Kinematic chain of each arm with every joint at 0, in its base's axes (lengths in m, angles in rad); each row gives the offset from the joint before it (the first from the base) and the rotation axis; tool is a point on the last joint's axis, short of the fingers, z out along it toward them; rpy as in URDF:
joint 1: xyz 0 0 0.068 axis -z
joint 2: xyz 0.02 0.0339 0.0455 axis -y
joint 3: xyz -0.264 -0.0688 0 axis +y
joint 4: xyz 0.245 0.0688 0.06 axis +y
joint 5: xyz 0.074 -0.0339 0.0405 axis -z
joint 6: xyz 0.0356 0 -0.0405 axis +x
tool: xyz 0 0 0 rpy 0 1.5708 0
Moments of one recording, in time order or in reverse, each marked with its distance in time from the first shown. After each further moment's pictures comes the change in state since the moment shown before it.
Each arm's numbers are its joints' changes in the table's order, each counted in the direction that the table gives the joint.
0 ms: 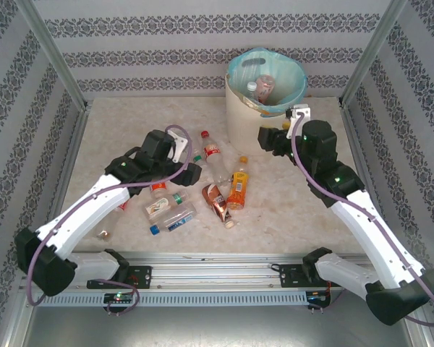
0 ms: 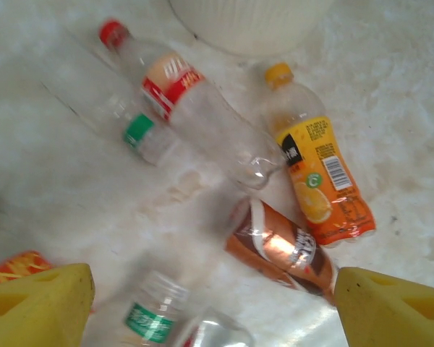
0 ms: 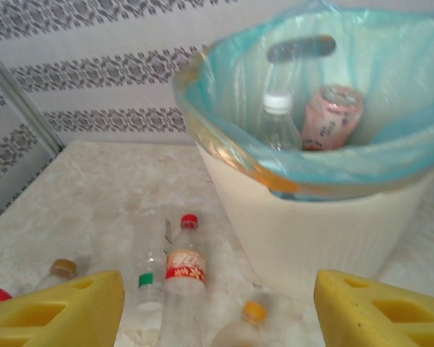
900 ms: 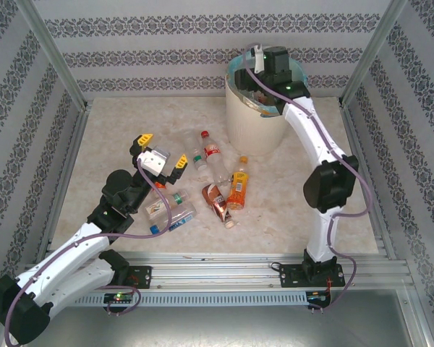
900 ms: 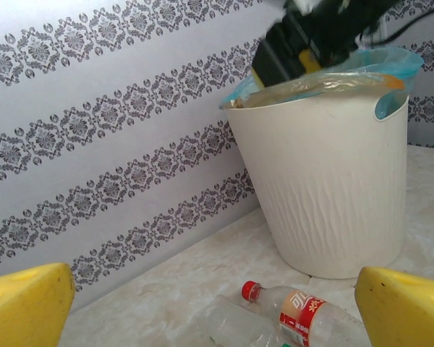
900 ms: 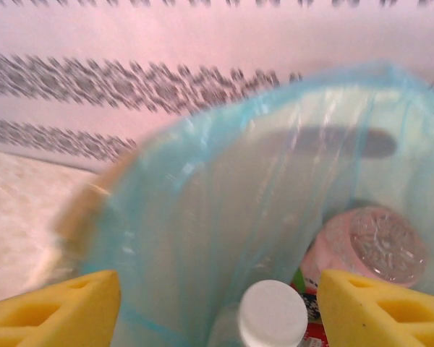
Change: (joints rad) left arm -0.006 0.472 0.580 -0.997 -0.220 0.554; right arm 0.136 -0.976 -0.993 0.120 -0.119 -0.142
